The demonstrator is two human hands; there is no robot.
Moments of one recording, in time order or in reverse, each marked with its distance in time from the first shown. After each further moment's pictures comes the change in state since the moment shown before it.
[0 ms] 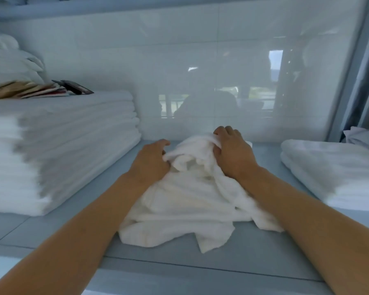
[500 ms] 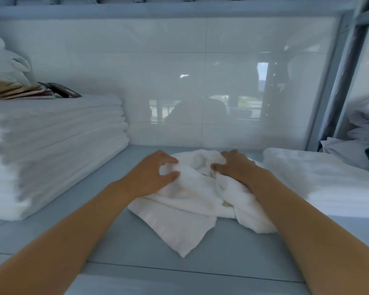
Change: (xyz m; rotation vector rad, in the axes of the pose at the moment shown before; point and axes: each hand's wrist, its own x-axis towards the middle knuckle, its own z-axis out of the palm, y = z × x) left_hand -0.011 0.014 0.014 -0.149 -0.126 0.250; right_hand 0.001 0.064 -0.012 -0.117 -0.557 0.424
